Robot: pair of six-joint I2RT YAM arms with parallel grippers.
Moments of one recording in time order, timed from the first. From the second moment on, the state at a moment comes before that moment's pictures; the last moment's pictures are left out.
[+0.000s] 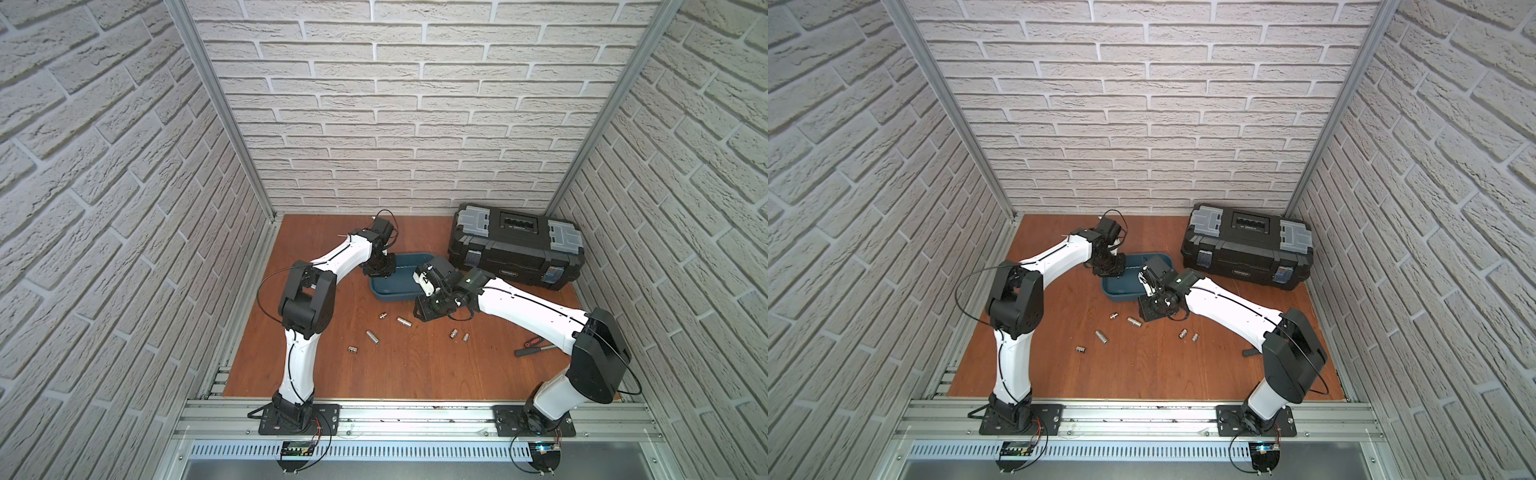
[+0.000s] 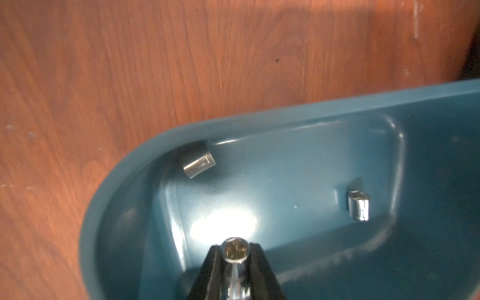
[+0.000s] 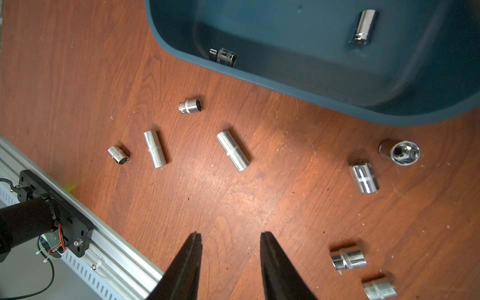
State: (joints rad) left arm -0.47 2.11 1.70 -0.86 0.12 -0.42; right arm 0.71 1.60 1.24 -0.79 -0.13 0.44
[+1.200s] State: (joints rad) left arm -0.51 1.68 1.33 -0.89 -0.02 -0.50; right arm 0.69 1.57 1.23 -0.78 -0.16 0.42
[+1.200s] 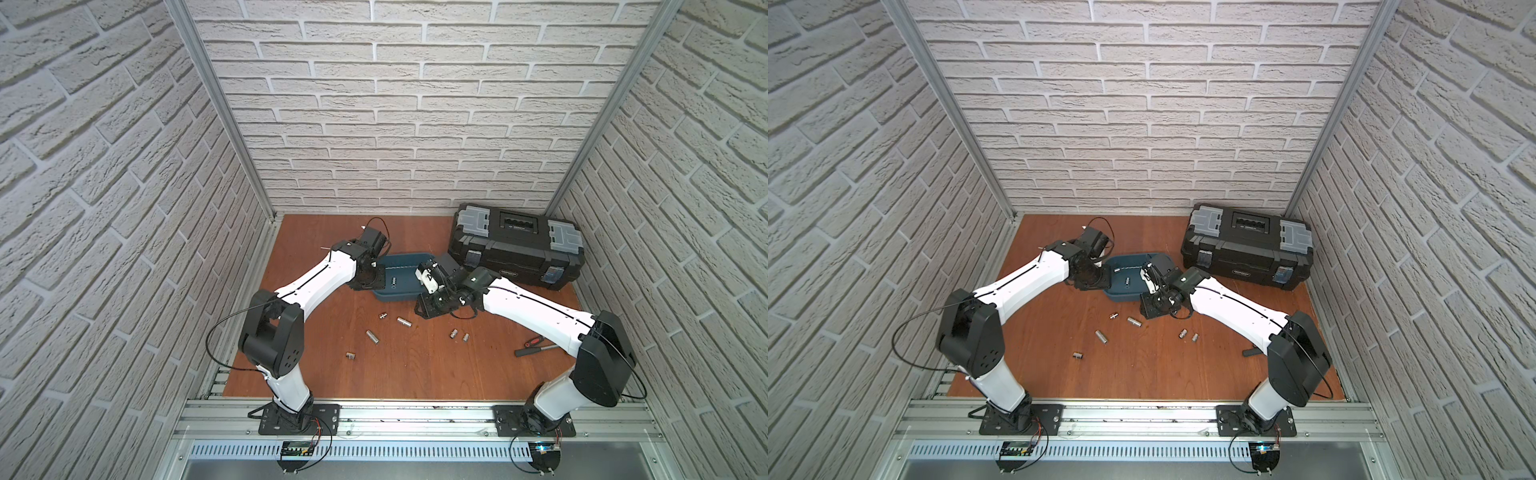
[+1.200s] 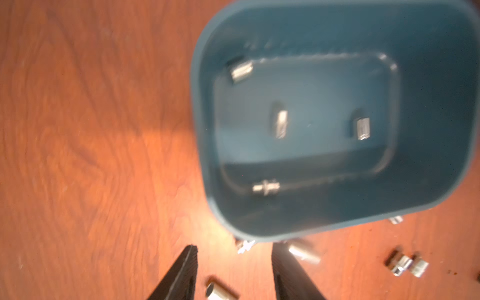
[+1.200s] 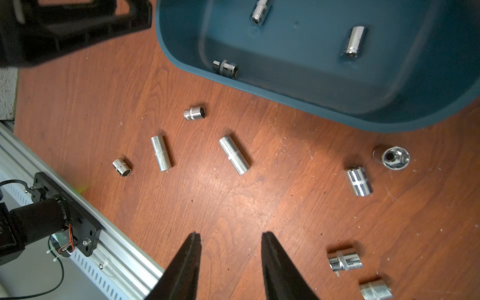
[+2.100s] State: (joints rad) left arm -0.71 1.28 0.83 -1.03 -0.14 -0.91; right arm 0.68 1.64 1.29 -0.78 -0.20 0.36
